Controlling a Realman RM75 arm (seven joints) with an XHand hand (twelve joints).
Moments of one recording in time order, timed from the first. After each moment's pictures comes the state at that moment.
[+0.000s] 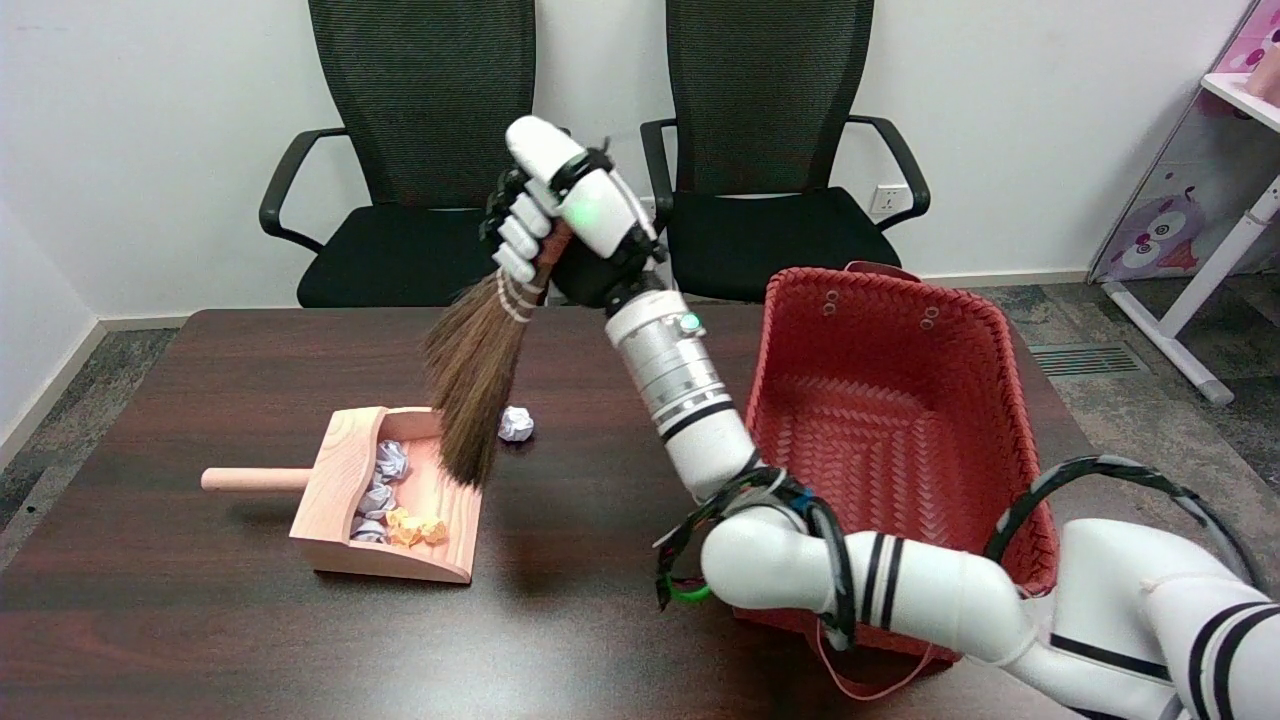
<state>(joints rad) 0.52 -1.32 0.56 -1.23 -1.84 0.93 1.34</state>
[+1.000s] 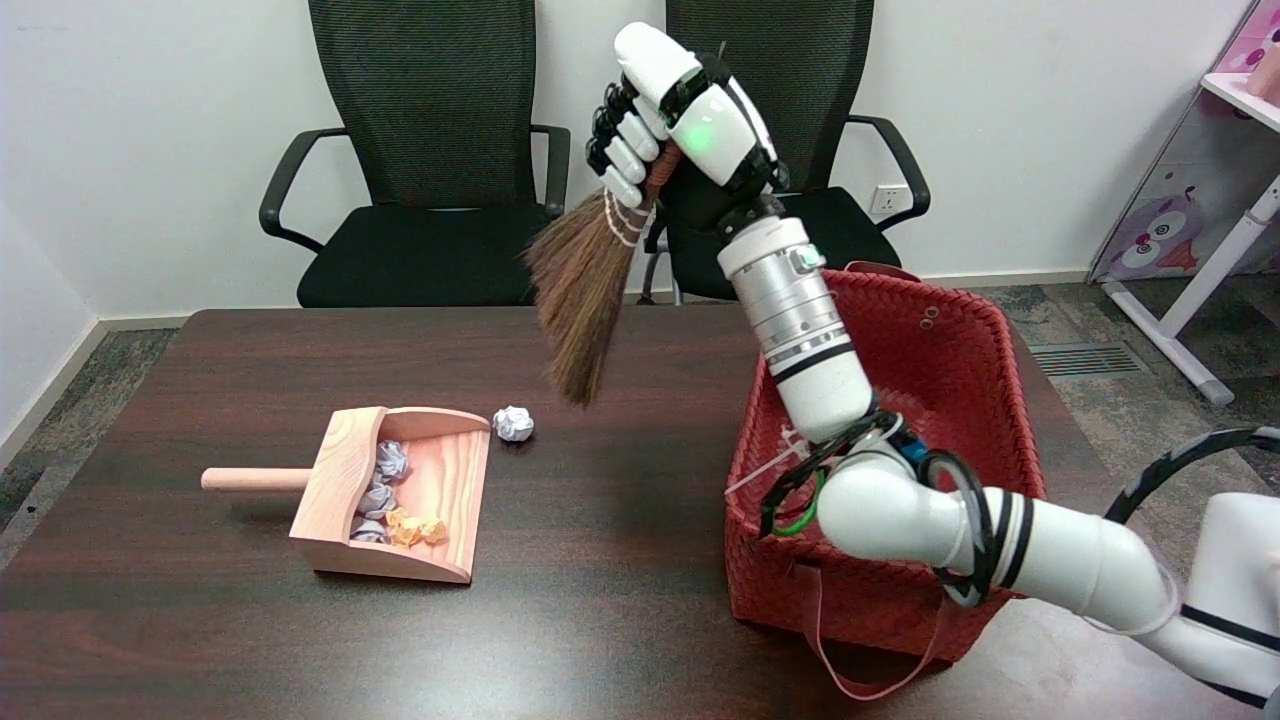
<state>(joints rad) 0.48 -1.03 0.65 -1.52 -1.83 0.93 1.16</state>
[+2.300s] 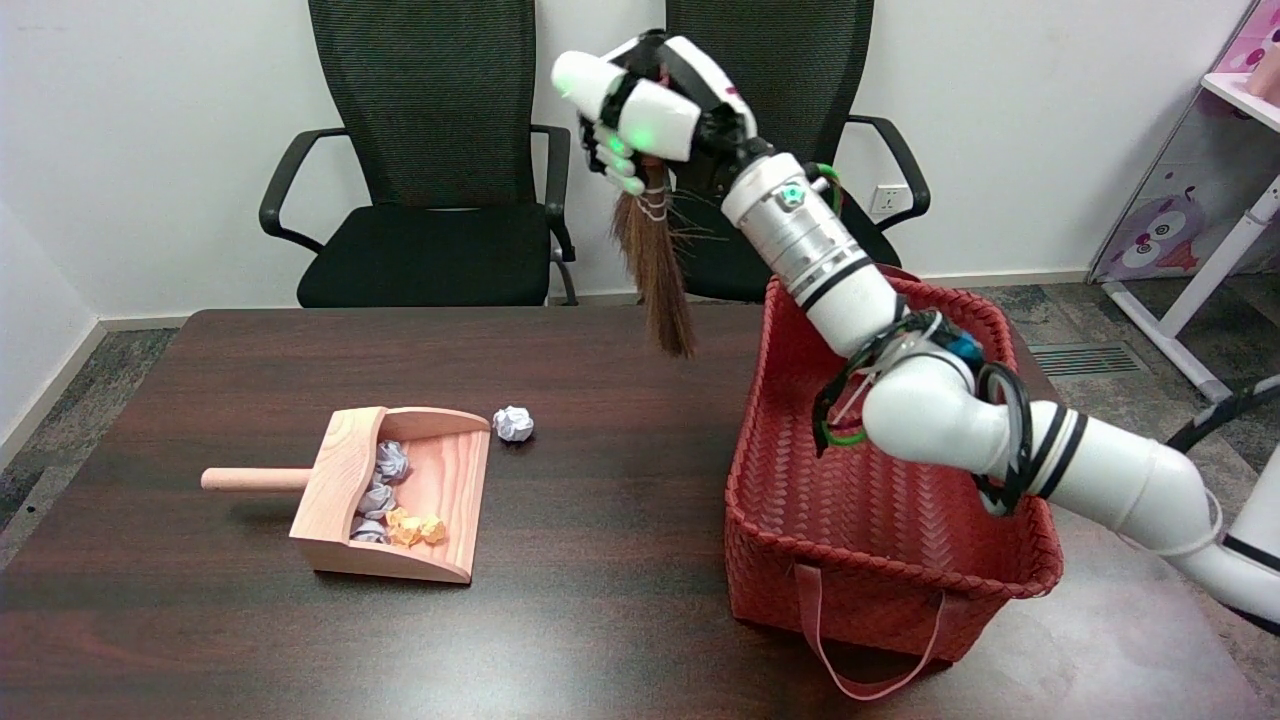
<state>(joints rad) 0.60 -0.91 0.74 -1.48 -1.95 0.59 0.98</state>
